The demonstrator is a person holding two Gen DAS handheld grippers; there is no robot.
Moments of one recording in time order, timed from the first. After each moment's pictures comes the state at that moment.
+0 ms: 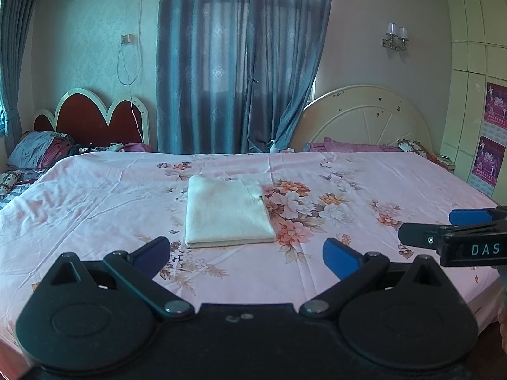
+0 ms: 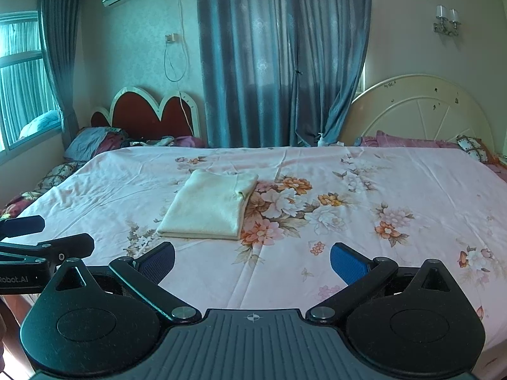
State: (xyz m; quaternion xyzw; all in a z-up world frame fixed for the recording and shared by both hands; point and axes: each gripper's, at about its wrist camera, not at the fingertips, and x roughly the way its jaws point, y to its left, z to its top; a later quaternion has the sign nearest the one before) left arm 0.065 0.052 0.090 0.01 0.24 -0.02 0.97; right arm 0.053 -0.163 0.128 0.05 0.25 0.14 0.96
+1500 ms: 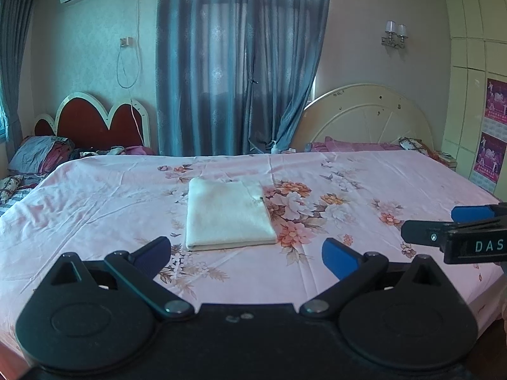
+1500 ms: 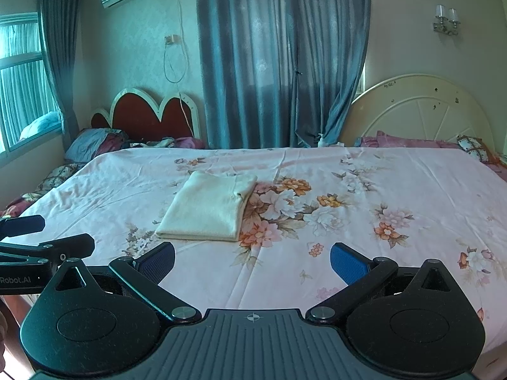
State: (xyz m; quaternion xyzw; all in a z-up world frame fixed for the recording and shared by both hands) left arm 0.070 0.052 0.088 0.02 0.24 -0.02 0.97; right arm 0.059 -0.166 0.128 0.06 0.25 0.14 0.96
